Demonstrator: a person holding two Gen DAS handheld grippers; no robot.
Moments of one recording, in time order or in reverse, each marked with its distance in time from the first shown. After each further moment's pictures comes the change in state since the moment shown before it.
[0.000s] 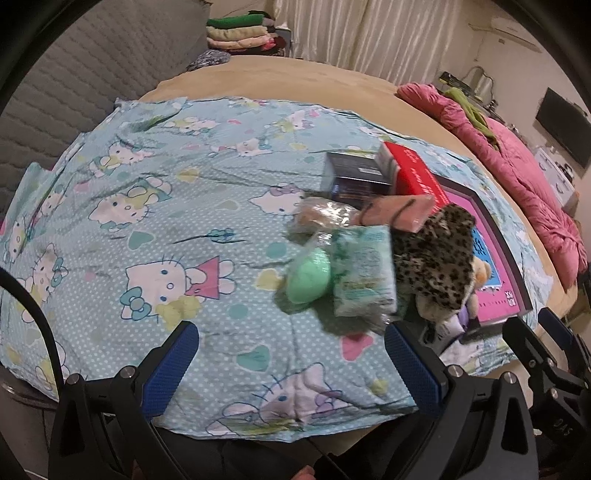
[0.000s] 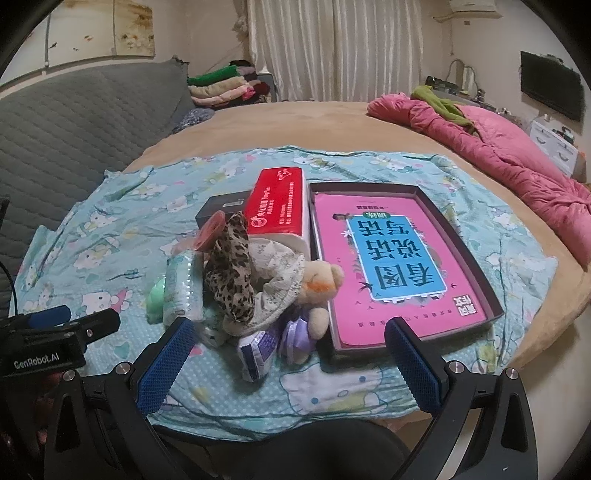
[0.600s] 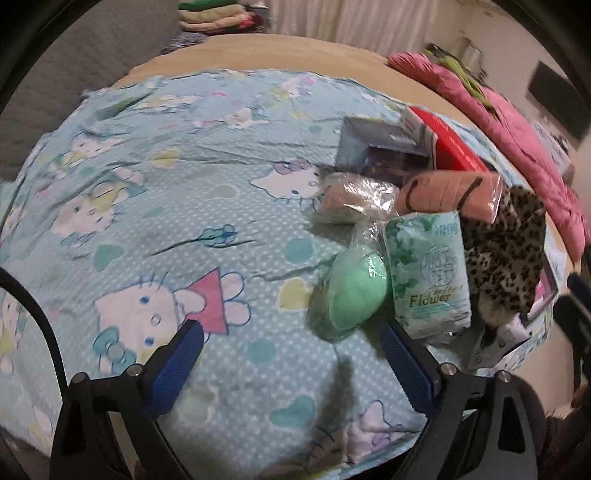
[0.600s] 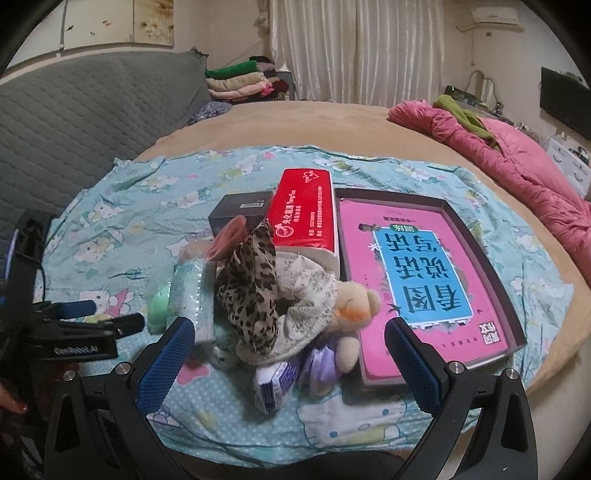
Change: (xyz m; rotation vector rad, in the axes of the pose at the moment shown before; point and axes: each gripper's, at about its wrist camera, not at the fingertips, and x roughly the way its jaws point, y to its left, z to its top) left arm 0.074 0.023 0.021 0.109 0.094 -0.037; right arm 0.037 0.017 0.015 -0.058 0.006 0.037
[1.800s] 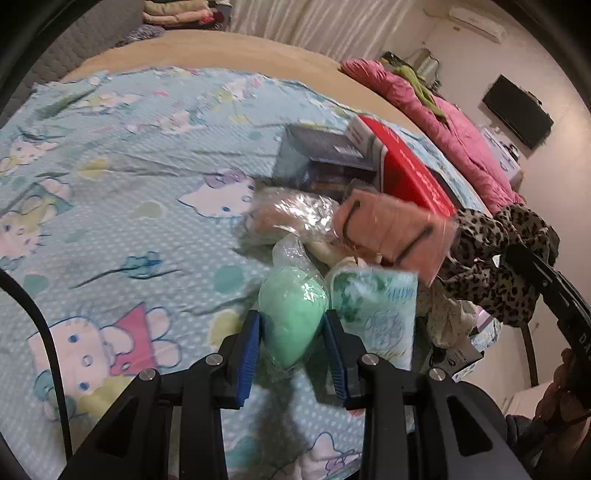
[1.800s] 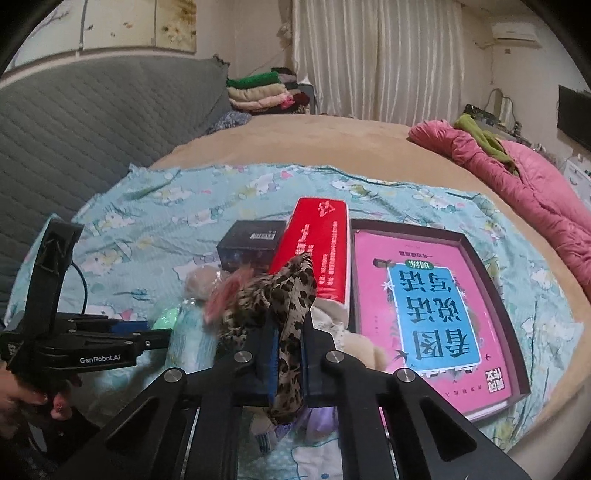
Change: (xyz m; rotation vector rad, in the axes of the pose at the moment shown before) left arm 0.015 -0.005 0.020 -0.009 -0.012 -0.259; right arm 0.002 -0.005 0.026 -0.069 -0.085 0.058
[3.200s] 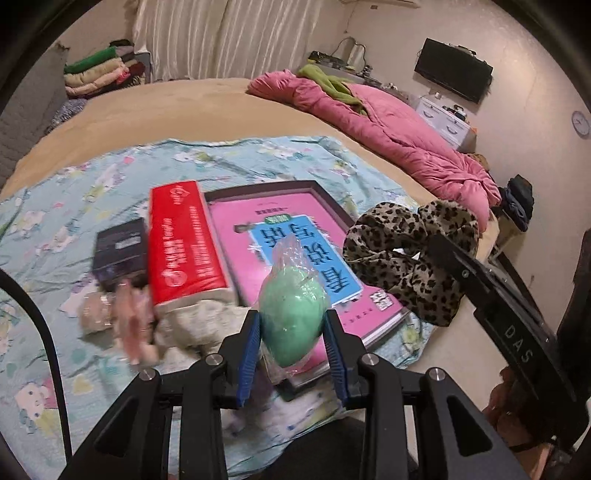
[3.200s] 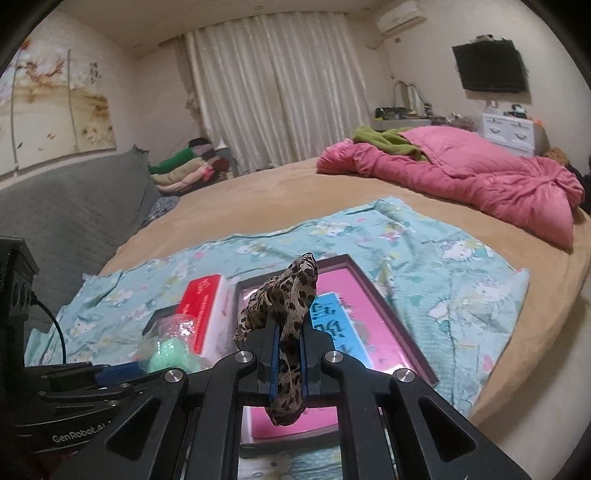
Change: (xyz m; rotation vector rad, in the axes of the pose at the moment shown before) left arm -0.015 -0.232 0.019 0.263 -0.049 -0.048; right arm -0.088 -0.139 -0.018 0.357 -0.202 -0.157
